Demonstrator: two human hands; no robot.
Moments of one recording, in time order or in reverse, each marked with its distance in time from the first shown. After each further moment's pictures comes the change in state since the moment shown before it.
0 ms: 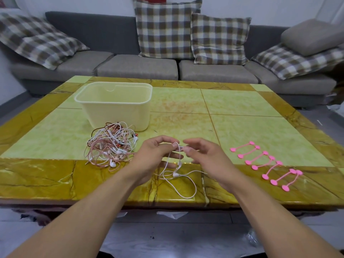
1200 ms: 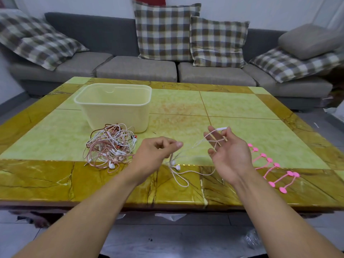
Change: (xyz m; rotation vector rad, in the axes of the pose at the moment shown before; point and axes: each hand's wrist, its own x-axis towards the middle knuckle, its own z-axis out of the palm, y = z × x) left_hand -0.001 0.000 -0.002 0.295 0.048 0.237; right_hand 0.002 -0.018 -0.024 0.900 0.327 0.149
